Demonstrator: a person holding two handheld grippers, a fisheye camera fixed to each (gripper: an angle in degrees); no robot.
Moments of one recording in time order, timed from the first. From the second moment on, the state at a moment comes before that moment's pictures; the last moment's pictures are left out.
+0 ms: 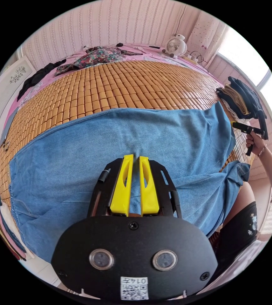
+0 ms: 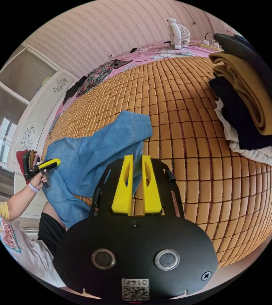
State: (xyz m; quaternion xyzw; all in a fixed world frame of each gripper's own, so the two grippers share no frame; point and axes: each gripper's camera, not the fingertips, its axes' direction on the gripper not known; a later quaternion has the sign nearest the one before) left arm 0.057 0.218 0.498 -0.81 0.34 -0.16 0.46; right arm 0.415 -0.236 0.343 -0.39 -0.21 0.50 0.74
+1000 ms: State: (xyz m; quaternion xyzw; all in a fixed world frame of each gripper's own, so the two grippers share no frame) left arm 0.042 0.261 0.564 -0.78 0.35 -0.18 0.48; right arm 0.410 -0.265 0.401 -0.38 -0.12 0.48 0.78
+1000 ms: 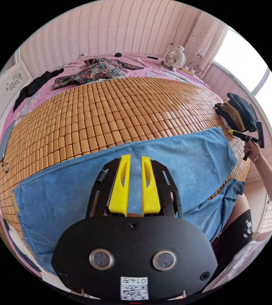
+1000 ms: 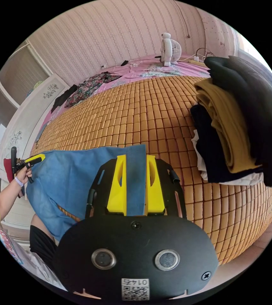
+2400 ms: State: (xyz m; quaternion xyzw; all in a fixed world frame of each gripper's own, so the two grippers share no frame) left arm 0.005 0.196 0.510 -0.75 0.21 -0.24 0.58; right arm 0.419 -0.242 0.321 -0.33 -0.05 0.50 0.80
